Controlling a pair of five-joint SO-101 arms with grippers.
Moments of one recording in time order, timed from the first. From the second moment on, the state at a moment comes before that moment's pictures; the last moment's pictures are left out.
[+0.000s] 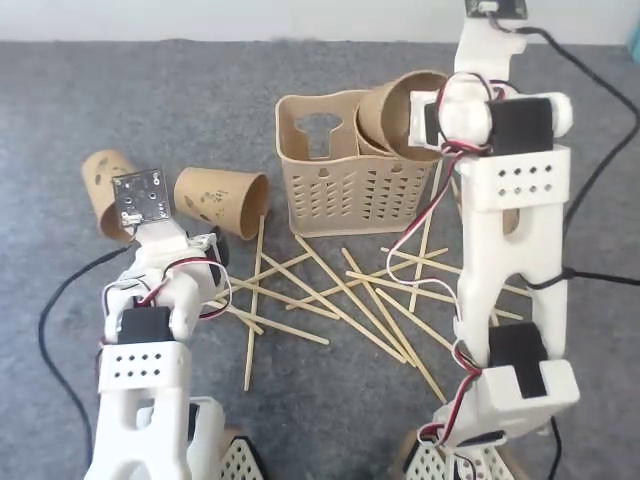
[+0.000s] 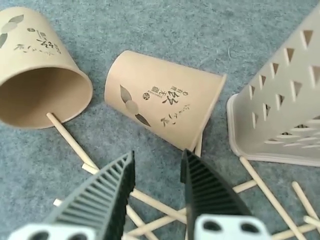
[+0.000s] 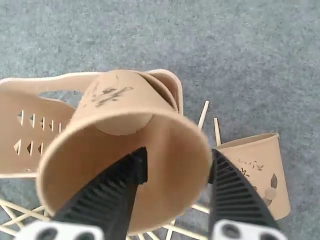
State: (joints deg) left arm -10.3 -55.6 69.6 44.4 12.8; right arm -11.5 5.7 -41.1 95.6 -7.6
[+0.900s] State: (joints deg) left arm -10.3 -55.6 69.6 44.4 12.8; right arm -10.0 -40.0 1.3 97.1 8.1
